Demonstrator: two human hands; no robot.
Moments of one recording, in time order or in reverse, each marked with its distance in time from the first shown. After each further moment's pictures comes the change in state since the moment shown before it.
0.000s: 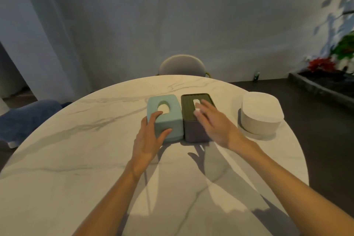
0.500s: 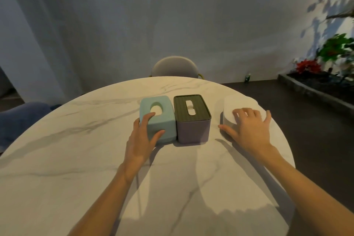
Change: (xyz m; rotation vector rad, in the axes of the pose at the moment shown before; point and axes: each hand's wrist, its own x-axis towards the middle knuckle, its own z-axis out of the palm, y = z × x) left_hand 0.000 -0.001 0.001 -0.022 0.001 0.000; right_hand -0.018 0.105 -0.027 -0.698 0.119 0.389
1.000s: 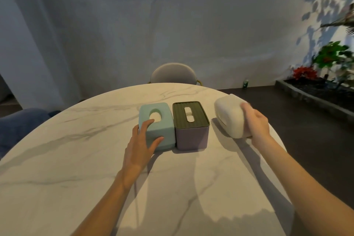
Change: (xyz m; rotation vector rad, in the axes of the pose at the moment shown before) left_hand 0.002 -0.005 0.002 0.000 0.000 0.021; right_hand 0.020 0.008 -0.019 1.446 -0.054 0.597
